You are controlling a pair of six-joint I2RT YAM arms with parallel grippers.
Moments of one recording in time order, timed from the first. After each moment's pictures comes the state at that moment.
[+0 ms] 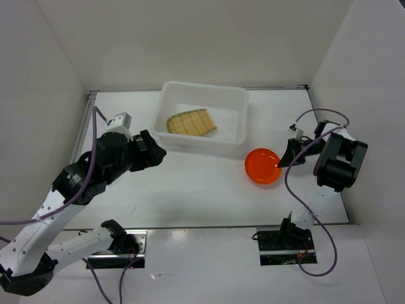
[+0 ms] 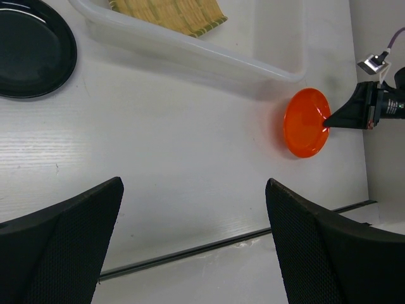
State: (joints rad) left arm -0.66 0.86 1.21 -0.87 -0.25 -0.74; right arm -0.46 1.93 1.28 -1.14 -0.80 -0.69
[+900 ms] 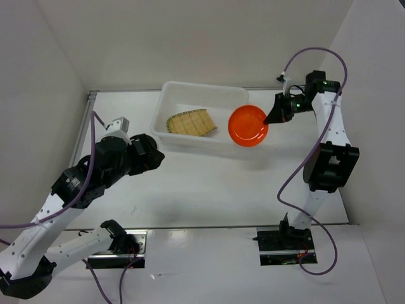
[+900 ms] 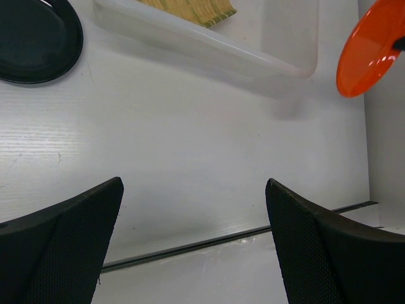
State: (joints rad) left arm -0.66 0.82 1.16 -0.88 -0.25 -0.77; right arm -0.19 1.83 1.80 -1.28 -0.93 -0.60
